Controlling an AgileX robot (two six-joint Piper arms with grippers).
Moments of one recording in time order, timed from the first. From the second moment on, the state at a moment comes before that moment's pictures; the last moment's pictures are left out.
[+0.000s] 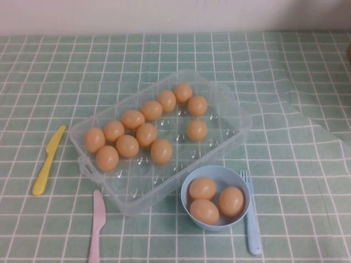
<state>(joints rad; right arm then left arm) 0.09 -0.01 0.03 0.24 0.37 -0.16 -0.08 -0.01 0.02 -0.02 -0.12 0.02</state>
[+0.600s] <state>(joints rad) 0.09 -0.01 0.03 0.24 0.37 -0.16 -0.15 -0.01 0.02 0.03 0.34 0.00</state>
